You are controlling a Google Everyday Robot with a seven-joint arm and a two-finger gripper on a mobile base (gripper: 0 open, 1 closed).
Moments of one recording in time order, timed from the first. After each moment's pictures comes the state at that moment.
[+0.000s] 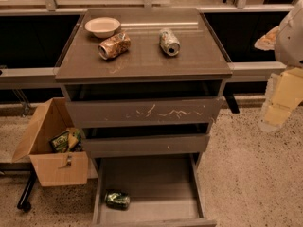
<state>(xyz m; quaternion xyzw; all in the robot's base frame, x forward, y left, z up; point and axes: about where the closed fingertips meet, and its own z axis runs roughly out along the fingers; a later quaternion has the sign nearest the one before) 0.438 -0.216 0.979 -0.60 0.78 -0.04 0.16</state>
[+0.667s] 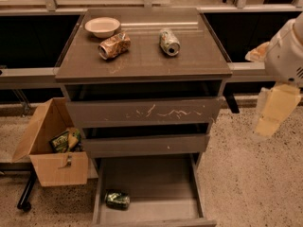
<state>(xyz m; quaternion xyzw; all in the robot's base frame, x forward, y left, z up) 0.441 -0.210 0.951 -0.62 0.77 -0.02 0.17</state>
